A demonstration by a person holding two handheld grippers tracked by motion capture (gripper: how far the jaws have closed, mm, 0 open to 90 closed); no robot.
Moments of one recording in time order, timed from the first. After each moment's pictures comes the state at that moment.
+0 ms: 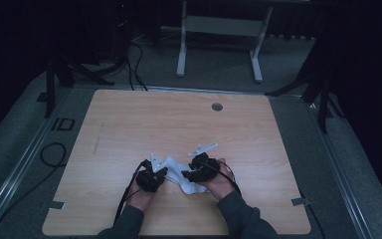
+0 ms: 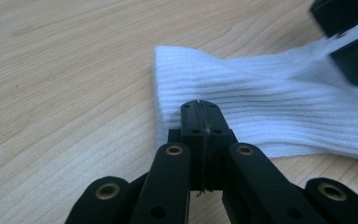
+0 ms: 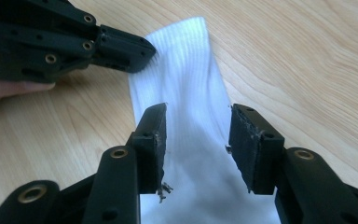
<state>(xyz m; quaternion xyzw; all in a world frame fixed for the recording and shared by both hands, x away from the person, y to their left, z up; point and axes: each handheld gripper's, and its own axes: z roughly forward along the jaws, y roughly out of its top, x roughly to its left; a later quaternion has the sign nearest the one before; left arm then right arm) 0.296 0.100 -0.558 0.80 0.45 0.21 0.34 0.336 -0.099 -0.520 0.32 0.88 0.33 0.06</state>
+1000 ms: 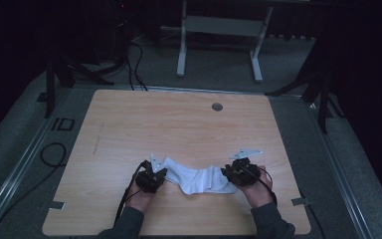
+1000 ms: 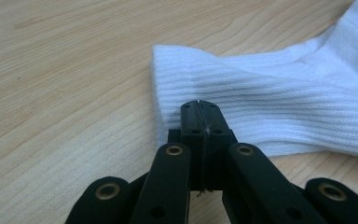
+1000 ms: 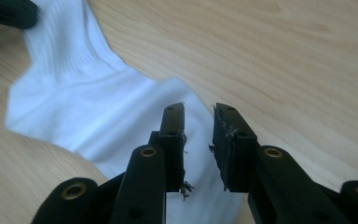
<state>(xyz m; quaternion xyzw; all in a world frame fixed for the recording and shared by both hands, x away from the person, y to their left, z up) 0.292 0.099 -0.556 0.80 0.45 0.21 0.33 0.316 -0.206 -0.508 0.41 0.84 0.32 0.13</state>
